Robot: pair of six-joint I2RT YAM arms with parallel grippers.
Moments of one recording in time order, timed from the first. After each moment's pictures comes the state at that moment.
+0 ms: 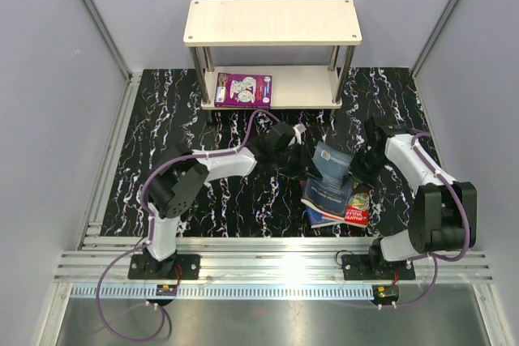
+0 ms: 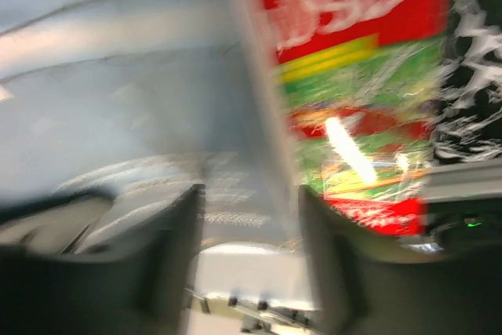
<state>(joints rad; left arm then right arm) -0.86 1.97 1.25 0.07 0.50 -1.05 0.08 1.46 1.00 -1.05 -0.21 0.64</state>
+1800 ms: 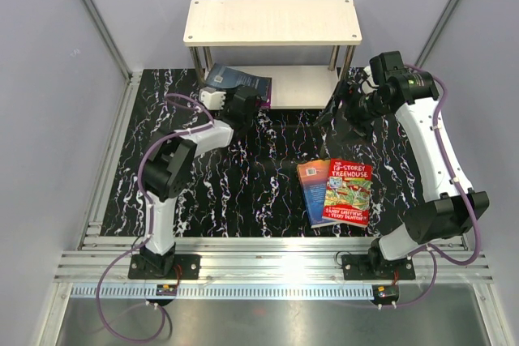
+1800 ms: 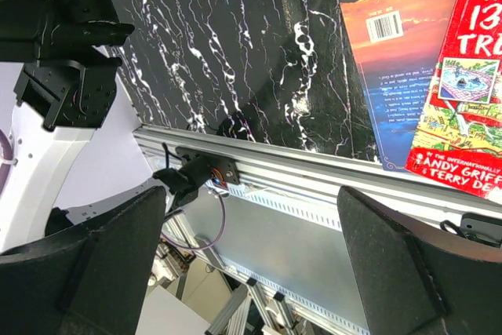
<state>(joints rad) -0.54 2.03 1.37 0.31 -0.83 -1.52 0.18 1.54 1.77 -1.33 -0.48 0.64</state>
